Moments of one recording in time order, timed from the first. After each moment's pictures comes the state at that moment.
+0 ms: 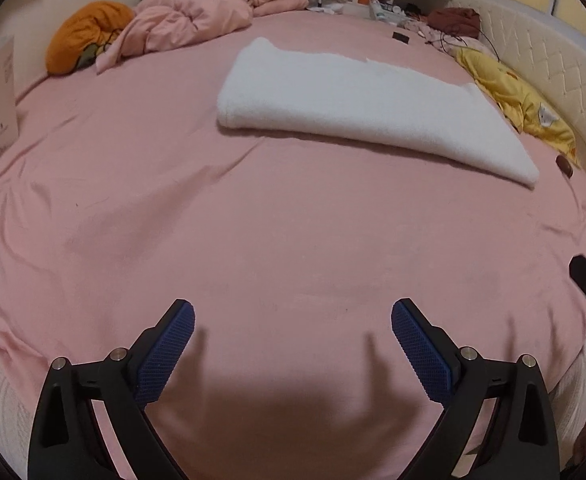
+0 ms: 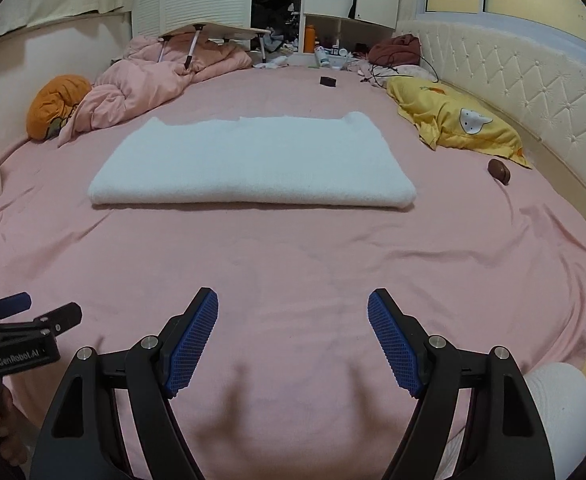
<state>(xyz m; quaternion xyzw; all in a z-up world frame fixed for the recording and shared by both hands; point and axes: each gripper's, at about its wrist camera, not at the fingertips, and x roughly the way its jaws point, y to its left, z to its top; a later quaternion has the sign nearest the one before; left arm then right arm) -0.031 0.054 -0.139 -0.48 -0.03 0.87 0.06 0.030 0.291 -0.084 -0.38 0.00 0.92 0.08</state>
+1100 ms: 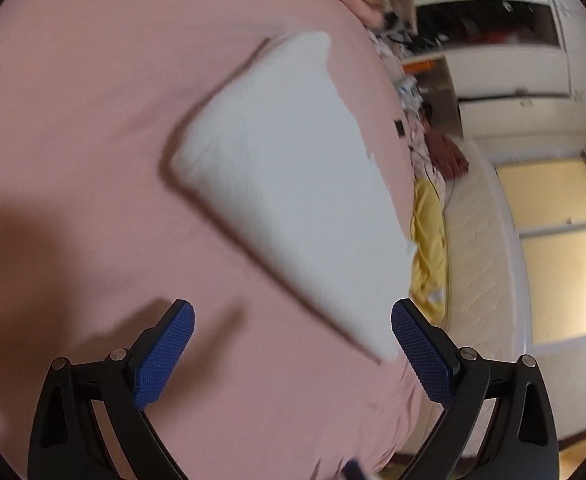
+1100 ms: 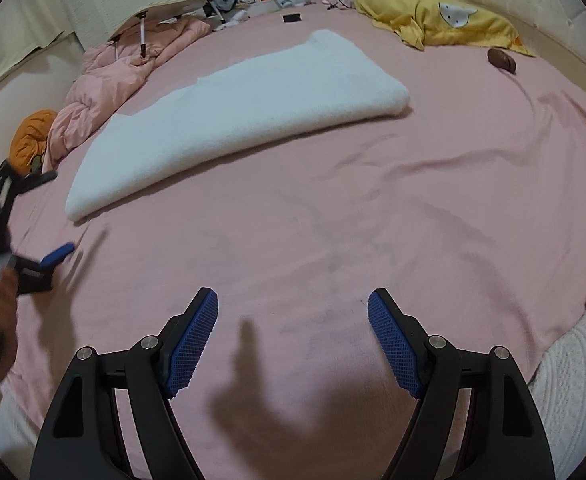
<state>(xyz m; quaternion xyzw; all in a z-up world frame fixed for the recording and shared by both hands) -0.200 -0.021 -0.191 -0.50 -0.46 0.72 0.15 0.002 0.344 -0.134 -0.46 0.16 0.87 0.08</state>
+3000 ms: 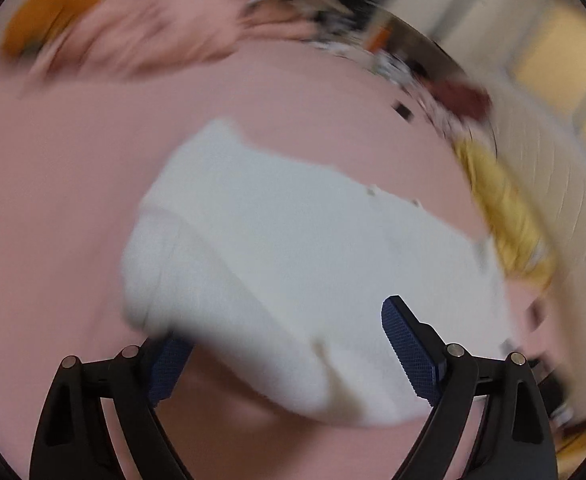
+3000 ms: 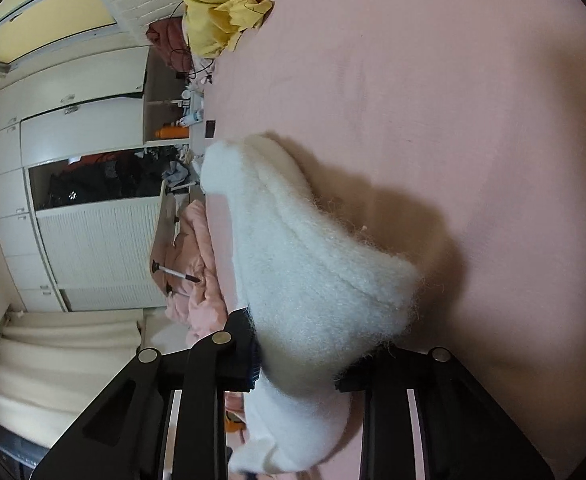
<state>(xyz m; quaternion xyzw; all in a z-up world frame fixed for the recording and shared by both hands) -0.281 0.079 -0.121 -0.44 -0.12 0.88 0.12 -0.144 0.533 -0.223 -0.25 0.70 0.67 0.04</state>
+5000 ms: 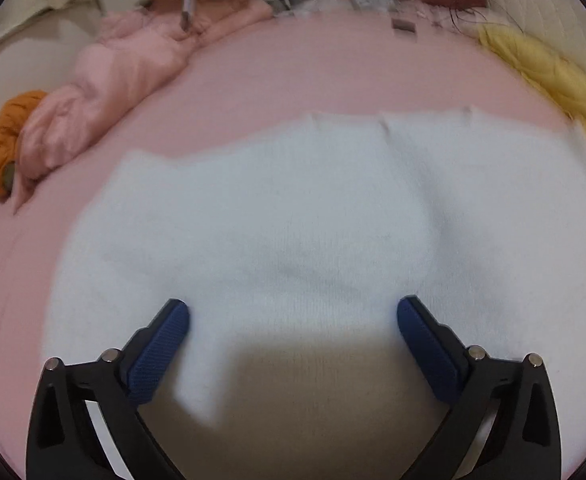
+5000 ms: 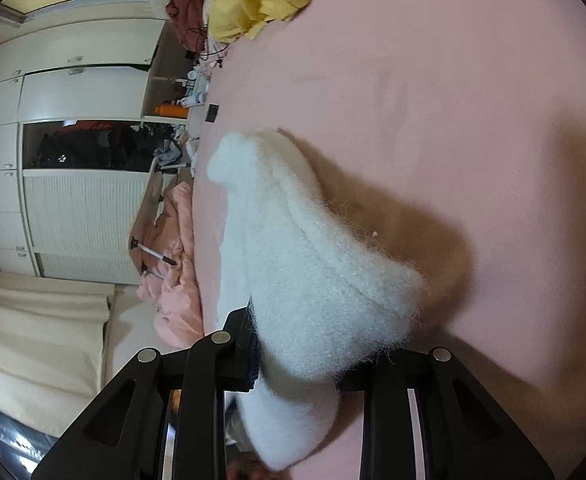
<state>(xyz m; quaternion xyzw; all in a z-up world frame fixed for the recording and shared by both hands) -0.342 0.171 -0.171 -0.44 0.10 0.89 0.04 -0.158 0.530 -0.200 -0.28 0.62 0.73 0.04</state>
